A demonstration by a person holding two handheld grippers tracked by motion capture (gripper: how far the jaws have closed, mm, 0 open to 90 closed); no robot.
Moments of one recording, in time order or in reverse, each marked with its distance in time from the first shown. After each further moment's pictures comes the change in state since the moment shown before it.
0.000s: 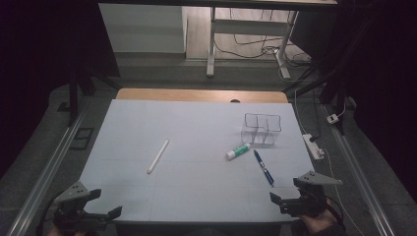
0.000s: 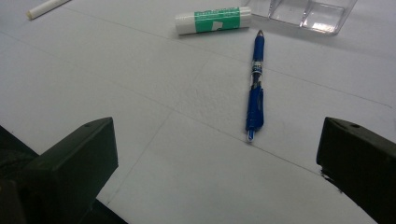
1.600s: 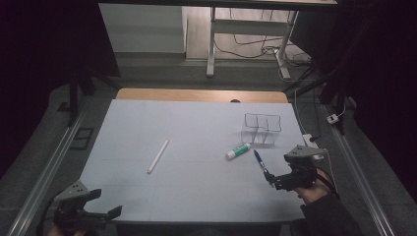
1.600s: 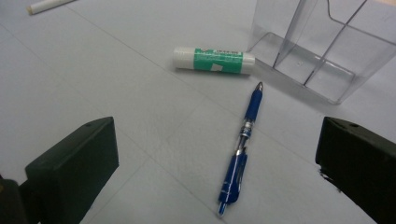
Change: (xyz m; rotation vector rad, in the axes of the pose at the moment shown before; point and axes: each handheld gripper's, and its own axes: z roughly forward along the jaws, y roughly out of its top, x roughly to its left) left arm 0.002 0.001 0.001 0.008 -0.010 -0.011; right arm -0.023 0.060 0.034 0.036 0.072 -0.181
